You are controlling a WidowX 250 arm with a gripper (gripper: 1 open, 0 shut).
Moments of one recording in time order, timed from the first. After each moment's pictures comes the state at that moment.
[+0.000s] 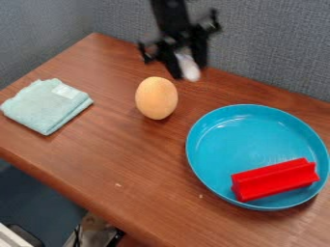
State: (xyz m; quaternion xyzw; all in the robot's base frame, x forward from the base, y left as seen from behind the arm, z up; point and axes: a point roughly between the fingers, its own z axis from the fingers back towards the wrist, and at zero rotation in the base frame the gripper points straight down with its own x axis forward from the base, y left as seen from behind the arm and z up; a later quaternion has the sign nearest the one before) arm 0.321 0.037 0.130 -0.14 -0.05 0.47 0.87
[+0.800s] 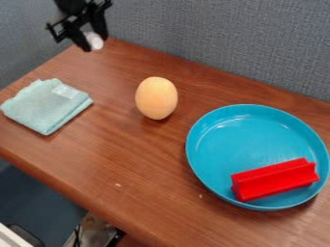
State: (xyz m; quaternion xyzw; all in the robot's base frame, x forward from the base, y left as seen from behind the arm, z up) arm 0.336 0.188 0.097 -0.12 -0.08 0.59 0.80
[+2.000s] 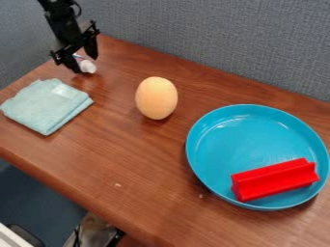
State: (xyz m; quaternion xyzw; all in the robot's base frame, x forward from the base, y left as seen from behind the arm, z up) arm 0.380 0.252 0.027 -0.07 -0.11 0.63 0.76
